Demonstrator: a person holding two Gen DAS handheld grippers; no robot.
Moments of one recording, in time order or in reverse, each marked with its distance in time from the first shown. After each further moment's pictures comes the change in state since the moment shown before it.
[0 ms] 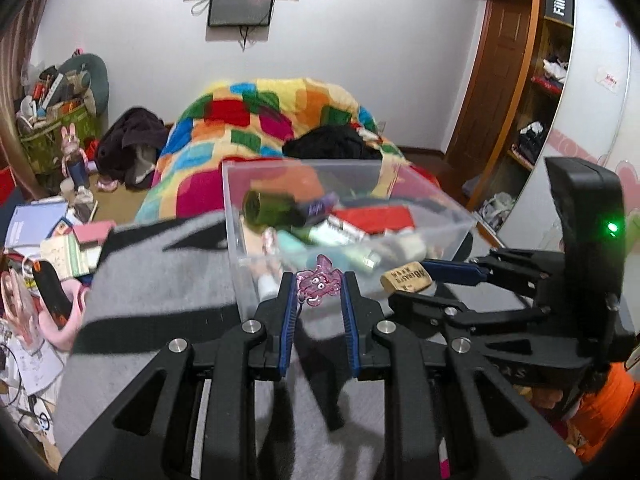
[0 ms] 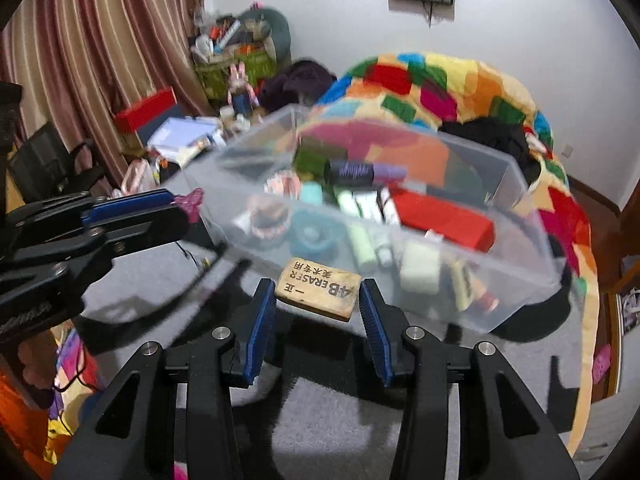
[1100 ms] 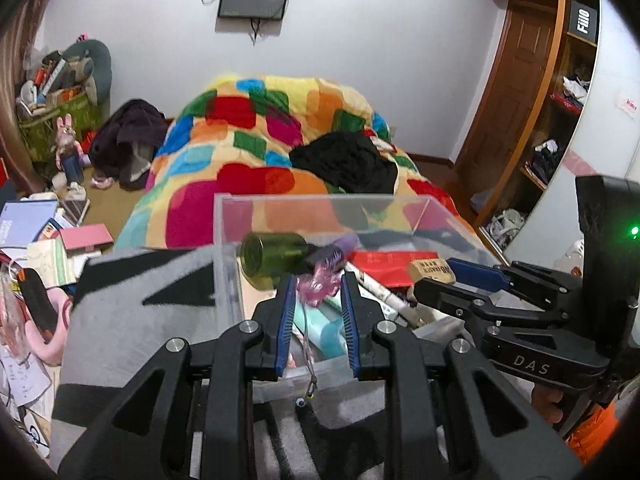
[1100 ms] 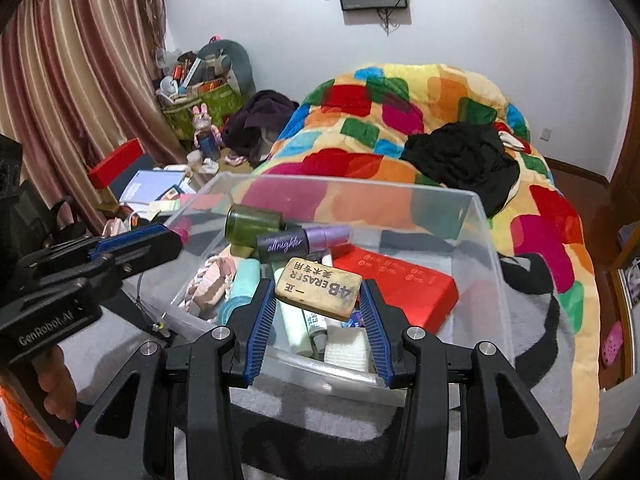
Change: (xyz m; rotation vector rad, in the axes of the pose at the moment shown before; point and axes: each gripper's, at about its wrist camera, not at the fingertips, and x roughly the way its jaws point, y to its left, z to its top) left arm 0.066 0.019 0.040 -0.064 0.034 0.001; right arm 0.026 -0.047 0.043 0.133 -0.045 -0.025
